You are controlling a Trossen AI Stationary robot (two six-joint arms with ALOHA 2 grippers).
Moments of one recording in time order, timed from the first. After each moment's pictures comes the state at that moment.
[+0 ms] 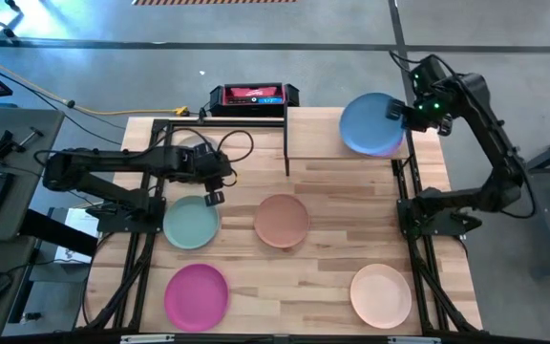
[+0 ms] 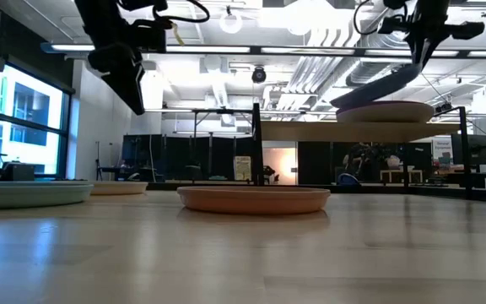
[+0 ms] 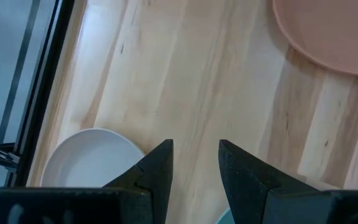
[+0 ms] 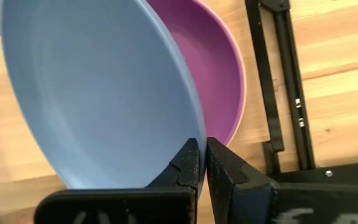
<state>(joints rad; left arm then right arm) 0.14 1.24 0.98 -0.88 -0.32 -0.01 -1.06 1.23 1.56 -1.57 -0.01 0.74</state>
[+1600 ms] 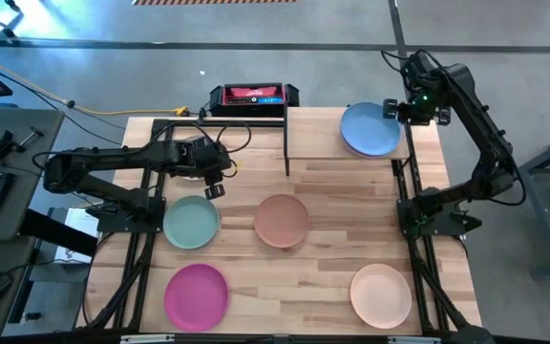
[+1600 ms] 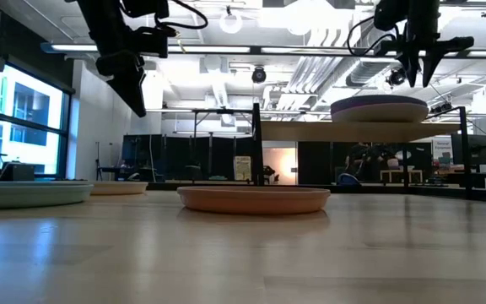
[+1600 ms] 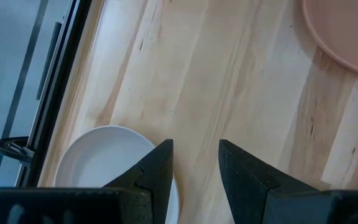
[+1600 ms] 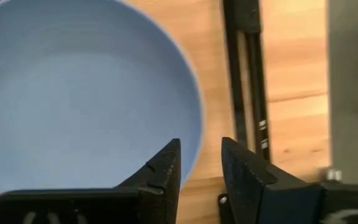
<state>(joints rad) 0.22 1.24 0.98 -0.87 -0.32 0.04 -1.12 1.35 1.56 -1.56 0.08 0.58</state>
